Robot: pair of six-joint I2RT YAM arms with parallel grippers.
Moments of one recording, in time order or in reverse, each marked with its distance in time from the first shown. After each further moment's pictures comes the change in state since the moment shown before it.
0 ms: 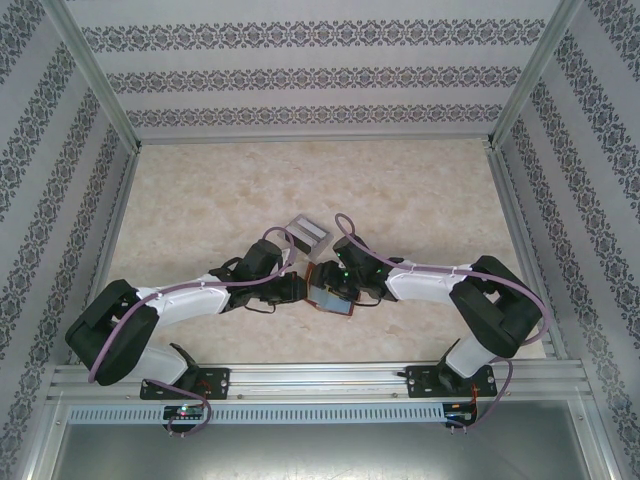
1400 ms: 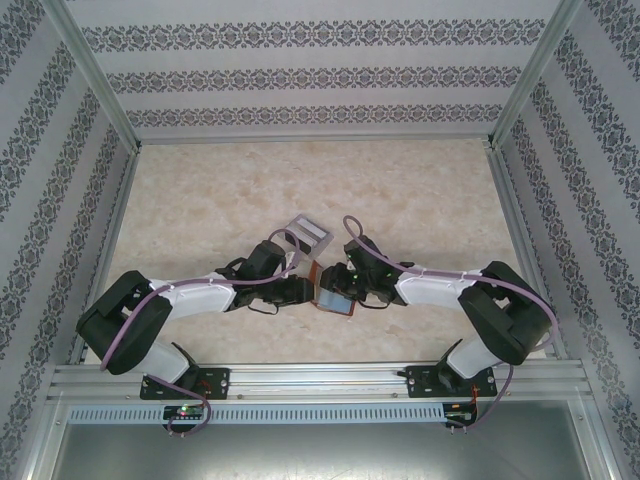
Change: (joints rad) left arm 0.000 0.076 0.000 0.060 0.063 -0.009; right arm -0.047 -0.061 -0.080 0.060 -0.032 -0.060
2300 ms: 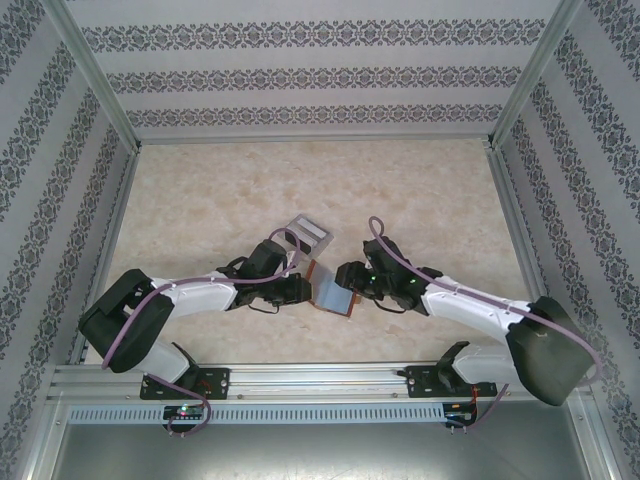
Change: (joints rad) left arm 0.000 0.013 0.013 -0.009 -0.016 -0.007; right arm -0.022 -0.291 -0.046 -0.219 0.115 -0.071
